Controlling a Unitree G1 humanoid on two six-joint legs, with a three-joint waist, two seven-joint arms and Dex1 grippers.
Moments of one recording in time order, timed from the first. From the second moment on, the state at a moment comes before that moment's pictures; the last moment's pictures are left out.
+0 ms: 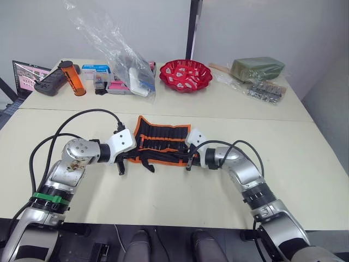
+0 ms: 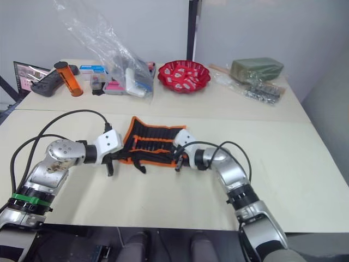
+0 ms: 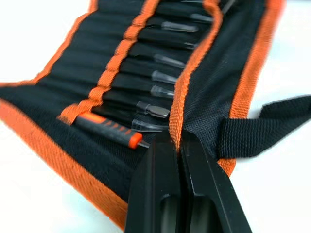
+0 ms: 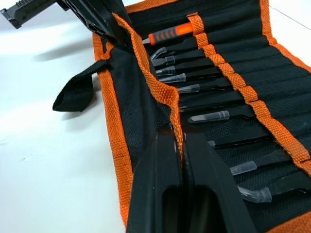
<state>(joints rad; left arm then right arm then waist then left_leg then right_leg) -0.51 0.74 -0.17 0.17 -0.08 0.20 -1.01 -0.64 -0.29 0.30 0.33 0.16 0.24 0.88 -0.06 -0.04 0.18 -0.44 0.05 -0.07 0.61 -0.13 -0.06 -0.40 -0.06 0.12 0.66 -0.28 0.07</state>
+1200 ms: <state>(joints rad) -0.31 0.51 -0.02 -0.10 -0.27 0.41 -0.72 -0.49 -0.15 0.24 0.24 0.18 0.18 0.80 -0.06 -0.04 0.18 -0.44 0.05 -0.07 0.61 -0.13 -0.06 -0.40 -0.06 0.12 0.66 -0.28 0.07</state>
